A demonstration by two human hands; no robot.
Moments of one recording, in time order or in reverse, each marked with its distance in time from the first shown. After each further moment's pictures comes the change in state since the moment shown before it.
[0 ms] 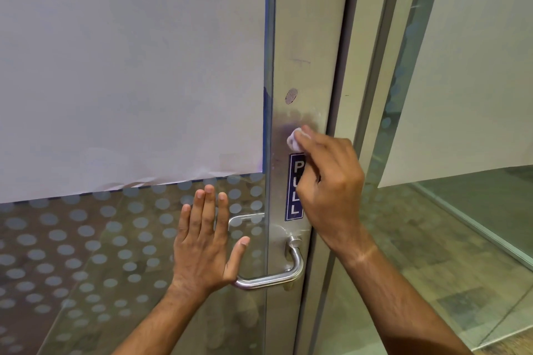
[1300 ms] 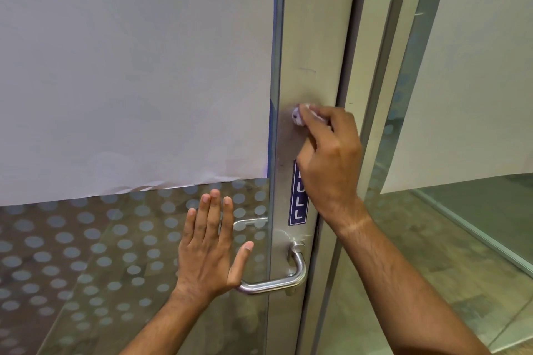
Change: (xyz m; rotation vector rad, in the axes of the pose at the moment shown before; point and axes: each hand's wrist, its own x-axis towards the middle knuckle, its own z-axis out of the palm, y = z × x) left_hand -0.001 0.000 -0.002 -0.021 -0.014 -0.006; right_hand 0.038 -0.007 0.010 -0.082 0.009 0.039
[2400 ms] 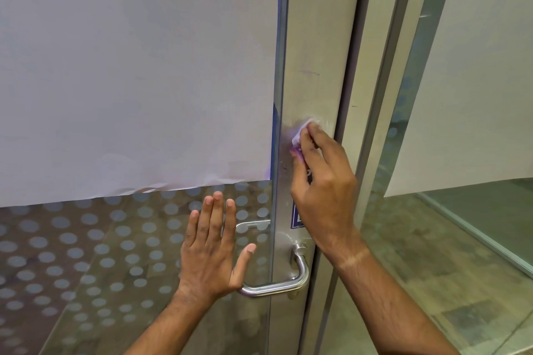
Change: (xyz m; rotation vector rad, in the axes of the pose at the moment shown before) left_hand -0.001 -0.001 0.003 0.005 0.015 0.002; right_hand -0.035 -0.005 0.003 -0.002 -0.054 0.041
